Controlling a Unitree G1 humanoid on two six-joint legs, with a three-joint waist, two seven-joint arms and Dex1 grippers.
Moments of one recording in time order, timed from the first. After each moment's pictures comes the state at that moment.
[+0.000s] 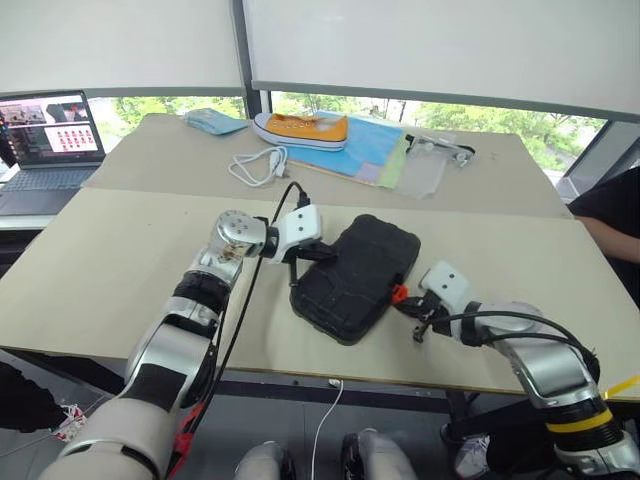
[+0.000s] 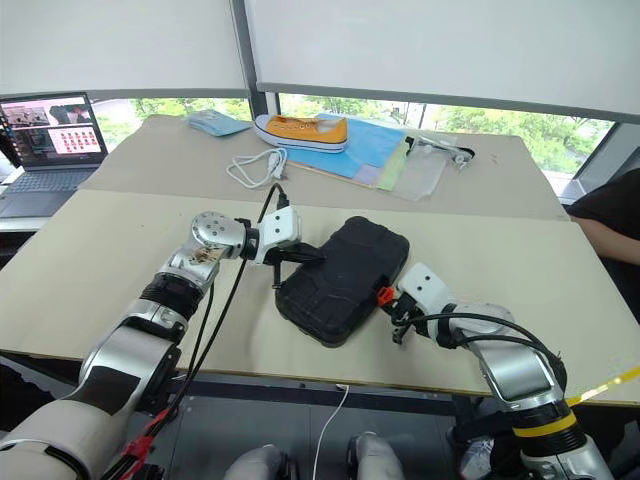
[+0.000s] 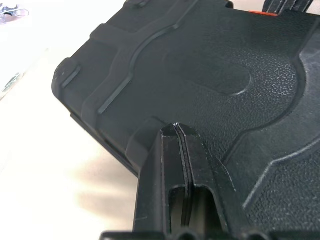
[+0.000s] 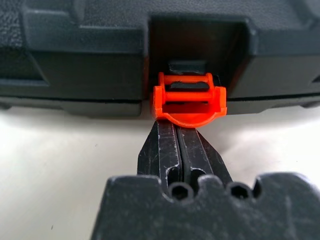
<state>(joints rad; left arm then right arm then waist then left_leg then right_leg) -1.04 0.34 -0.26 0.86 0.07 -0.19 -1.20 -0.31 -0.64 0.12 -0.22 0.18 0.62 0.73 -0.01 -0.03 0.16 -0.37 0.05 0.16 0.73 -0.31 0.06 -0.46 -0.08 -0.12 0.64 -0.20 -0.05</state>
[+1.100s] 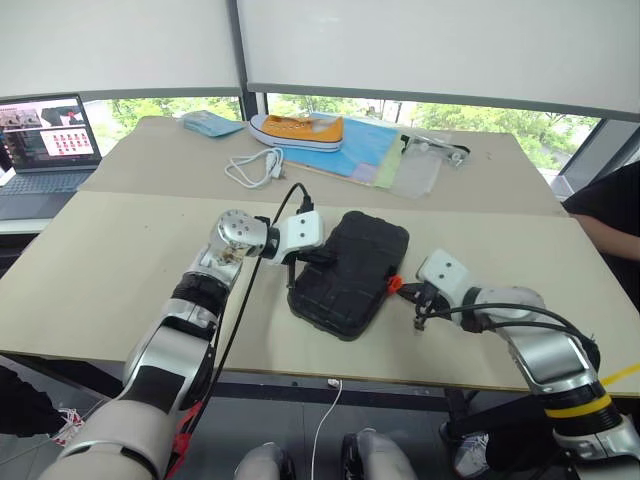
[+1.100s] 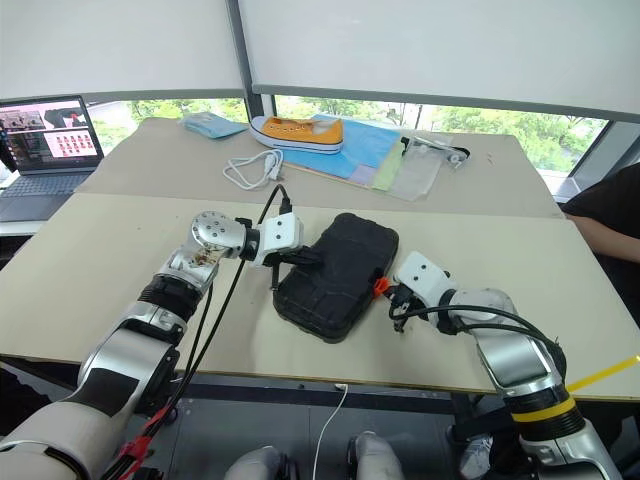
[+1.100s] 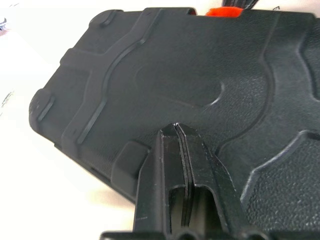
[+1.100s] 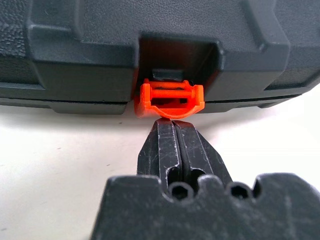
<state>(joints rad) -1.02 0.32 -0.27 0.83 0.12 -0.24 -1.21 -0.39 -0.69 0.17 -0.18 0.05 0.55 0.77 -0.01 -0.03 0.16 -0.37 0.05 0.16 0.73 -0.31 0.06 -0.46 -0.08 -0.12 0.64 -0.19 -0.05</state>
